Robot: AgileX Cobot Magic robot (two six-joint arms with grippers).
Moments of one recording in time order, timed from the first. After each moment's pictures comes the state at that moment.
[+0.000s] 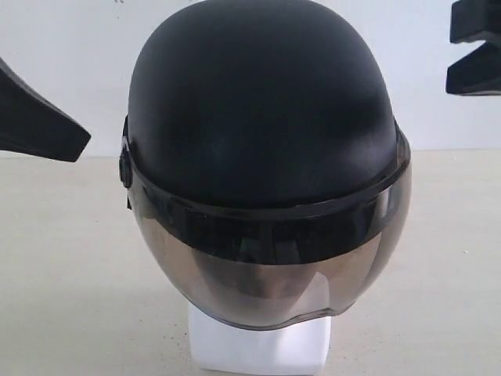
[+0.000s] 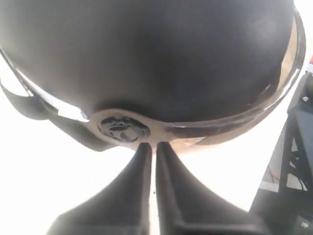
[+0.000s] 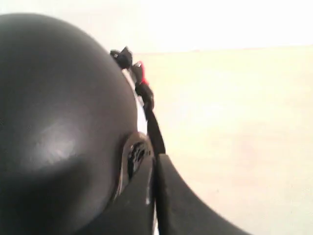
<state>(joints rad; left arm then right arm) -0.18 1.13 -1.23 -0.59 1.19 0.71 0.42 0.96 -1.02 0.04 0.66 0.28</state>
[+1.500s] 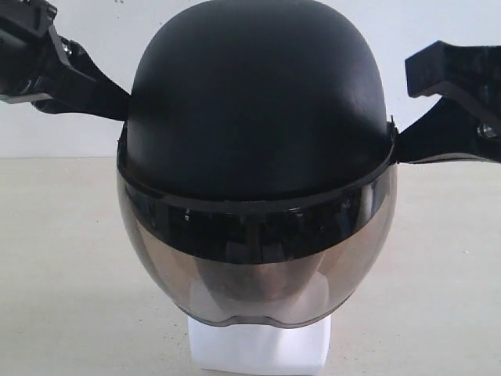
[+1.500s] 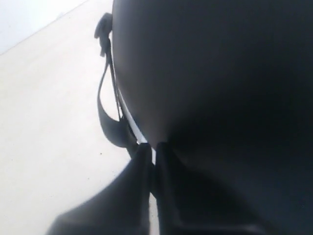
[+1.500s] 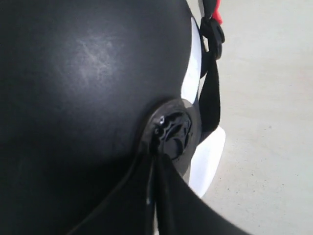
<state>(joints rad) -0.18 1.34 -1.28 -0.53 0.92 0.68 0.42 1.02 -1.03 0.34 0.83 0.11</state>
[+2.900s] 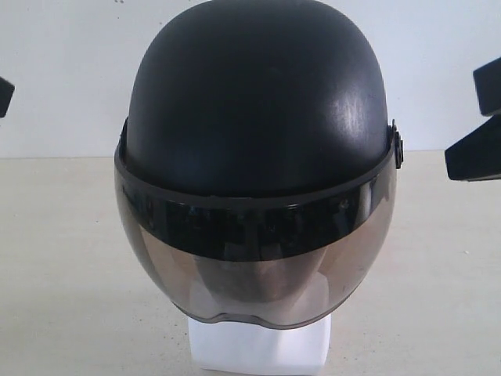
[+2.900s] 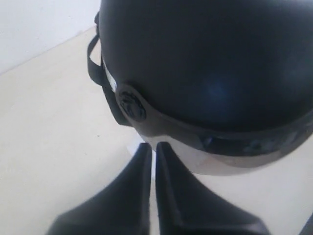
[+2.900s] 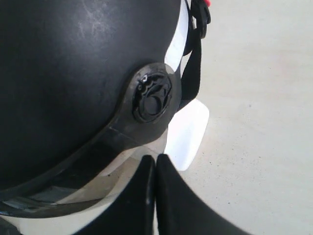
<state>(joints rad) -0.18 0.91 -1.13 -0.45 1.02 0.49 0.42 0.91 -1.03 0.27 0.96 0.16</state>
